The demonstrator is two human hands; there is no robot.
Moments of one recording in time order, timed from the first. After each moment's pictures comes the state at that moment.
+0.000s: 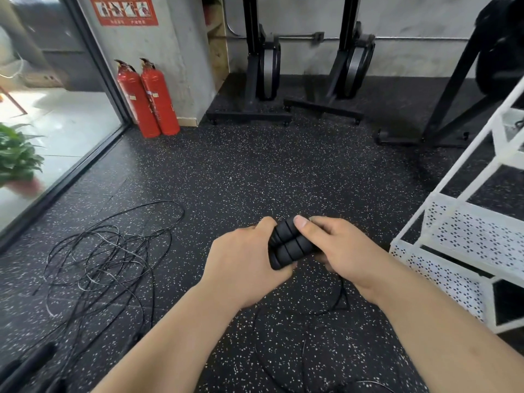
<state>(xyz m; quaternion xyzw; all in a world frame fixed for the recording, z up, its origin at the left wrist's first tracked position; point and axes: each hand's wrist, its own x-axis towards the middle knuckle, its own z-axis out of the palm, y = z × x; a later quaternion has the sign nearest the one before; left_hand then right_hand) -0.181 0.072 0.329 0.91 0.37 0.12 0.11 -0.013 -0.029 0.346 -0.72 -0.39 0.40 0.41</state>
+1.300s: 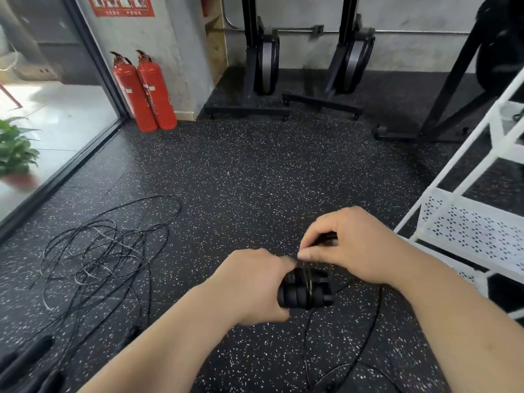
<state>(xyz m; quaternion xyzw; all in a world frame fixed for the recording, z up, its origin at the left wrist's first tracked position) -0.179 0.051 0.331 0.96 0.22 -0.11 0.10 0.016 -0.045 0.363 -0.72 -0.62 0.23 0.21</state>
